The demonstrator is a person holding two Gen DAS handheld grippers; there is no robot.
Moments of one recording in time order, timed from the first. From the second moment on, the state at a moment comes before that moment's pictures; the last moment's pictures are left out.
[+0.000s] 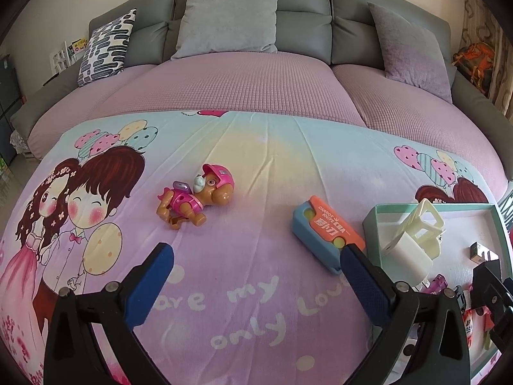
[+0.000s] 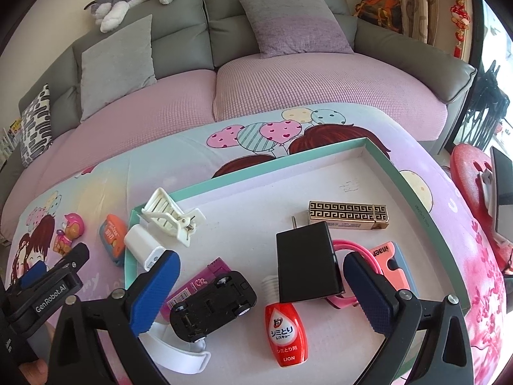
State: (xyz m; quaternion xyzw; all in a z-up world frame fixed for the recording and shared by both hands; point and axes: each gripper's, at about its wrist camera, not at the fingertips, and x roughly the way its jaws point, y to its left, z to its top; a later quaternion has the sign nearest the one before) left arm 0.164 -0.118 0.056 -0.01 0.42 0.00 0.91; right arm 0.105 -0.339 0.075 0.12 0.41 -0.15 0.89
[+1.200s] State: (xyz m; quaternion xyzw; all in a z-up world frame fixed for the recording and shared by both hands) left arm 0.165 0.005 0.062 -0.09 0.42 0.09 0.90; right arm 0.141 -0.190 0.074 0.05 0.39 0.01 0.92
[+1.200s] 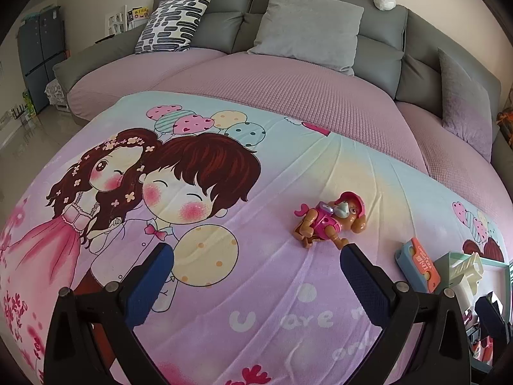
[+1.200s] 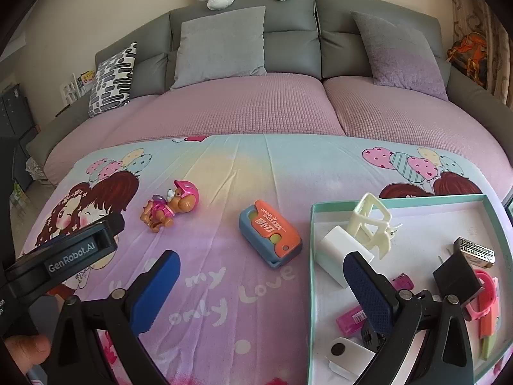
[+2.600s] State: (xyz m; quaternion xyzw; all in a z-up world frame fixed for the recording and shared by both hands) left arm 0.226 -0.016 0.016 -0.05 0.42 -0.04 0.91; right arm 0.197 -0.182 0.048 0.00 0.42 0.03 0.91
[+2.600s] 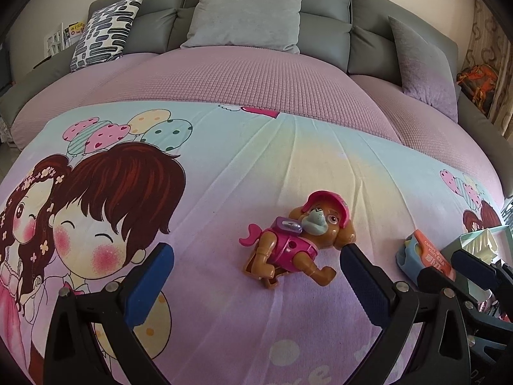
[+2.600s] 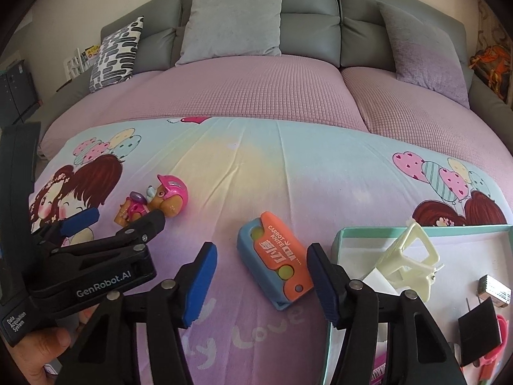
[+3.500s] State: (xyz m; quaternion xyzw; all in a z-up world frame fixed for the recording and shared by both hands) left arm 0.225 -0.029 0.011 -0.03 0.40 -0.07 0.91; right arm 0.220 -0.174 0.031 -0.04 0.45 0.02 0.89
